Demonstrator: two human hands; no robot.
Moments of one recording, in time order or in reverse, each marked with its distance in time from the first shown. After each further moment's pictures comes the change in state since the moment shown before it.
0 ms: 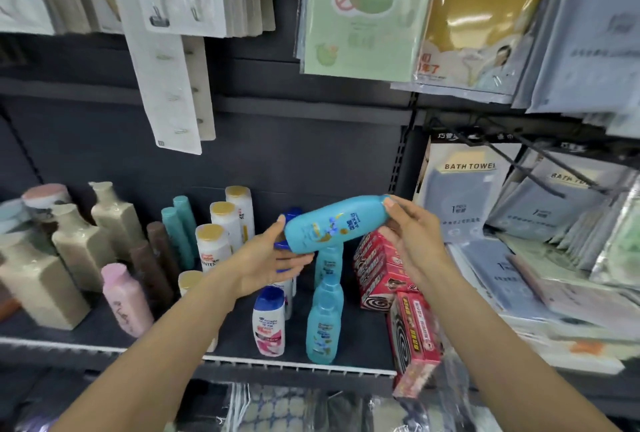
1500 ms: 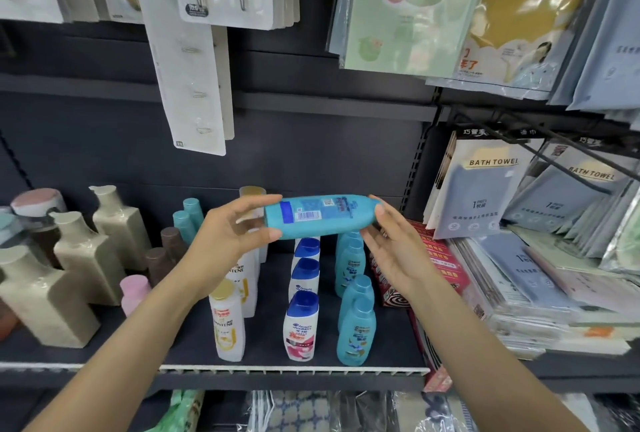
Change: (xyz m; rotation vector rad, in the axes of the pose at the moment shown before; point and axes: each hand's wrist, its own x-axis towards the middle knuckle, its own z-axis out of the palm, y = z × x) left_hand -0.045 0.040 -0.087 0.392 -0.017 0.714; right_hand -0.011 0.043 0.069 0.300 -0.132 0.136
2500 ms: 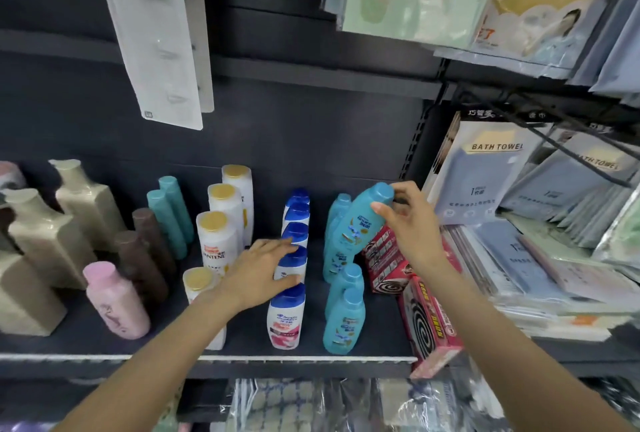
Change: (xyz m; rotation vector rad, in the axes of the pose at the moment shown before) left_hand 0.024 -0.119 0.039 1.039 -0.377 -0.083; right_hand 0.030 -0.008 -0.040 -1.002 0.118 -0.460
